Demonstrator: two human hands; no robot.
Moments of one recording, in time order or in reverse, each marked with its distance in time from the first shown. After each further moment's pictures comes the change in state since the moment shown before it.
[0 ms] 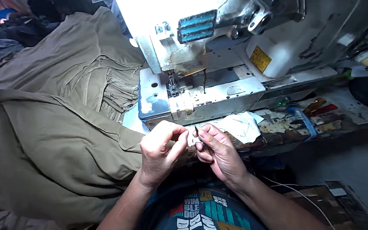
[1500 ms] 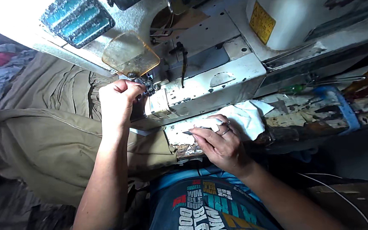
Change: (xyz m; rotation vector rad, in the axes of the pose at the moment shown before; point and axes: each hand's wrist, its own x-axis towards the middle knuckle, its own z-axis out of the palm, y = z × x) left_hand 0.095 -0.042 -0.001 0.209 0.010 -0.690; right_hand 0.023 0.018 -0.084 -1.217 0.068 -0.967
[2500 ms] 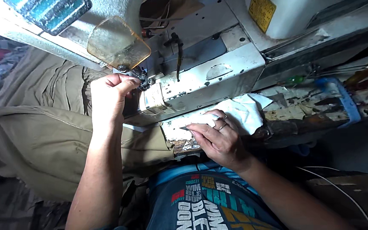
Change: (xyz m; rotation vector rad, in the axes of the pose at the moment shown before) left_hand 0.002 0.003 -0.004 0.011 -0.045 -0.035; right_hand 0.002 0.000 -0.002 0.014 -0.008 -0.025
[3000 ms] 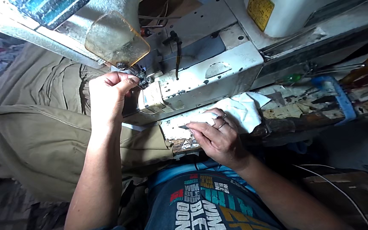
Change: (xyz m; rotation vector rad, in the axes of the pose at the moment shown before) left_hand 0.000 -0.003 0.000 0.001 -0.008 0.020; right_hand 0.000 -0.001 0.000 -0.020 0.007 -0.003
